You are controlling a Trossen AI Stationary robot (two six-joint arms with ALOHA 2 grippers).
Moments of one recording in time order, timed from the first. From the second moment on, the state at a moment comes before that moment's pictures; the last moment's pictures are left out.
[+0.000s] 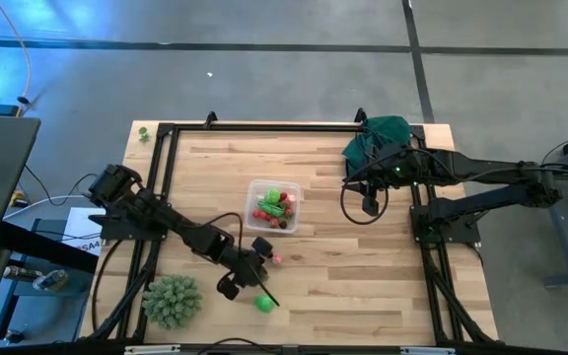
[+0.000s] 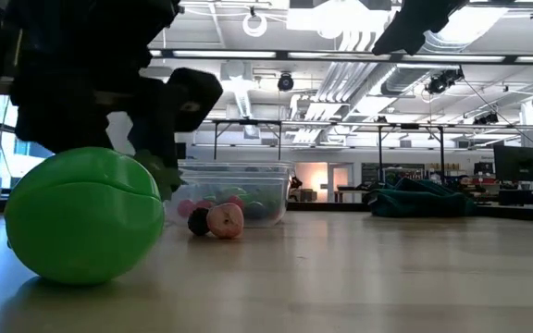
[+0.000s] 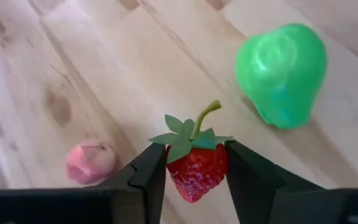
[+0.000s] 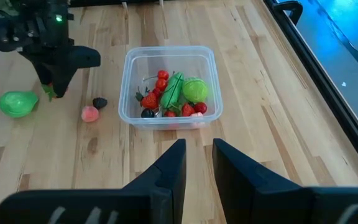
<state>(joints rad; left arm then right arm) -0.33 1.72 0.85 -0.04 0.00 0.28 -0.11 0.99 0.97 -0.61 0.01 0.00</state>
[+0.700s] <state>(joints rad) -0.20 1.67 1.49 -0.89 -0.38 0.53 -0.11 0.99 0.97 -0.62 0.01 0.00</state>
